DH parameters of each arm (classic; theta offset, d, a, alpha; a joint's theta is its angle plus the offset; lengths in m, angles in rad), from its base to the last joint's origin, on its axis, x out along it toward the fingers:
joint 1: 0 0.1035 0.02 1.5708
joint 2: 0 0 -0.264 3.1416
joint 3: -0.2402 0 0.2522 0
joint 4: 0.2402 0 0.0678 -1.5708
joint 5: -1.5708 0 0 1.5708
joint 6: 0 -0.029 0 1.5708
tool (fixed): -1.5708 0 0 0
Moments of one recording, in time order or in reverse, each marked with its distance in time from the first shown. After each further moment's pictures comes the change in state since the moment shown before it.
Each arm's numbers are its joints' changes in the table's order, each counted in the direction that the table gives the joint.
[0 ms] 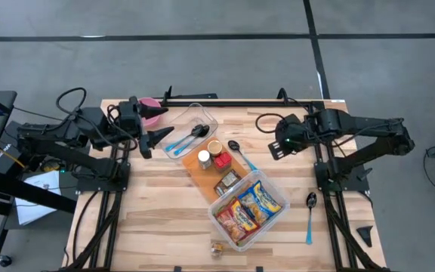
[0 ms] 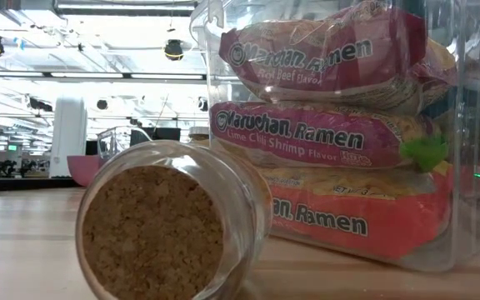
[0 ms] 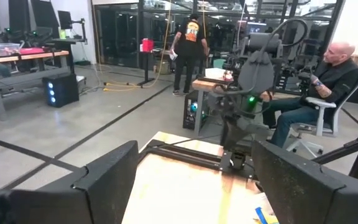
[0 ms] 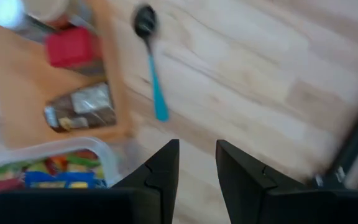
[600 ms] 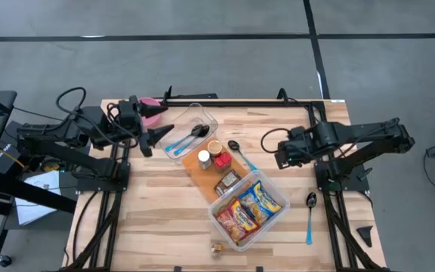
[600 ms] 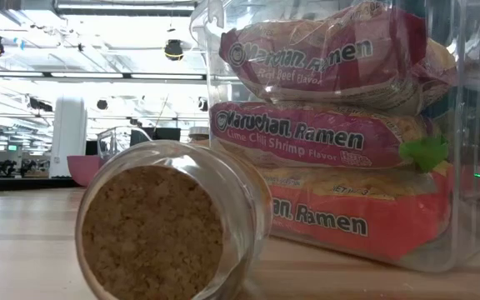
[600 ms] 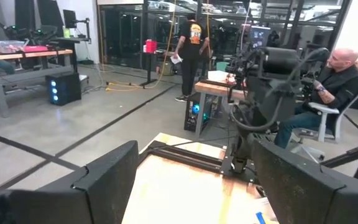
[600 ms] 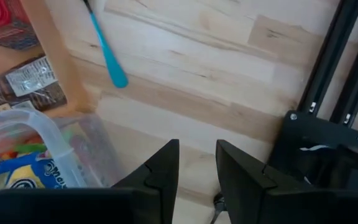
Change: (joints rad) left arm 0.017 -0.001 0.000 -0.010 -0.008 0.020; right arm 0.141 0.000 0.086 0.138 -0.008 -0.328
